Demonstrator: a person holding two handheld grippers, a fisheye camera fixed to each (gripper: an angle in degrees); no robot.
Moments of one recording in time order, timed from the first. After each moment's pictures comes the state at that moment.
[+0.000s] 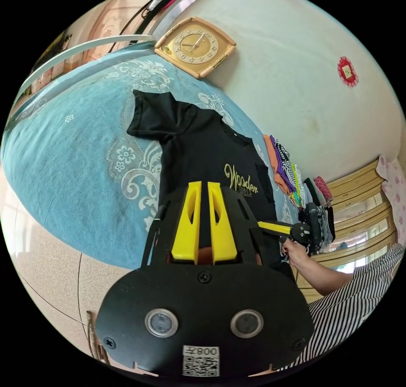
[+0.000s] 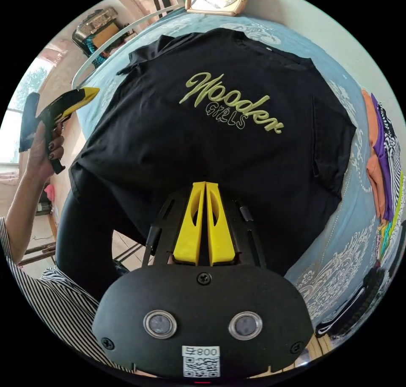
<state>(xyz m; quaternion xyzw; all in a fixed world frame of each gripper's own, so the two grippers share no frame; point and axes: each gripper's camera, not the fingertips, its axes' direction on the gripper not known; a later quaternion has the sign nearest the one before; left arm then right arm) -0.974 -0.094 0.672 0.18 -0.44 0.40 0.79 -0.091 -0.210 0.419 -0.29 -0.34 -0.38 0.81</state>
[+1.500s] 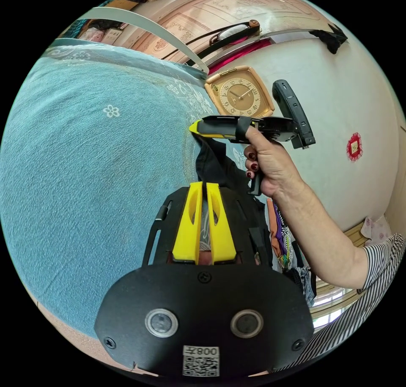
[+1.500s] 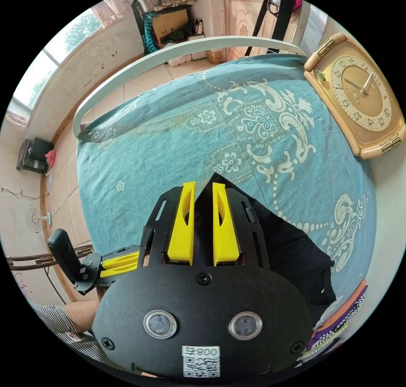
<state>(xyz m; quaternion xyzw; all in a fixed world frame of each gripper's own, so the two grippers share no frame) -0.881 -0.101 0.343 0.33 -0.29 0.37 0.82 -0.741 -0.362 0.315 -0.20 -0.40 -0.51 0.74</state>
